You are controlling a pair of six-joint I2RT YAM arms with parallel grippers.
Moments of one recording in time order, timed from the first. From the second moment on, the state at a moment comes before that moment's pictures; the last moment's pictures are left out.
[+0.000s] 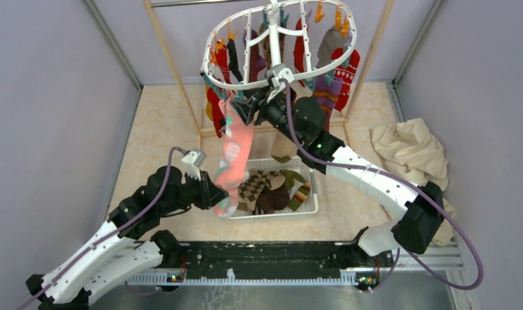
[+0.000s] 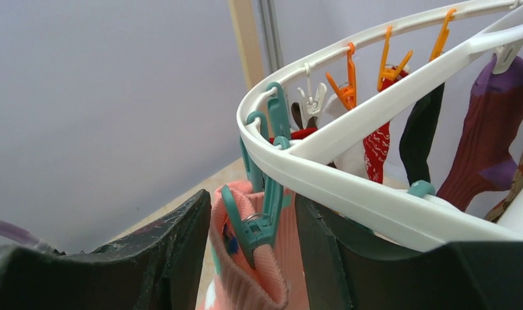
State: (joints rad) left arm -0.82 0.58 0.73 -0.61 0.07 -0.57; right arm 0.83 1.39 1.27 0.34 -0.04 0.16
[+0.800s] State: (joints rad) left arm -0.82 0.59 0.72 -0.61 0.11 -0.58; right arm 0.82 1.42 1.27 0.39 -0.04 0.21
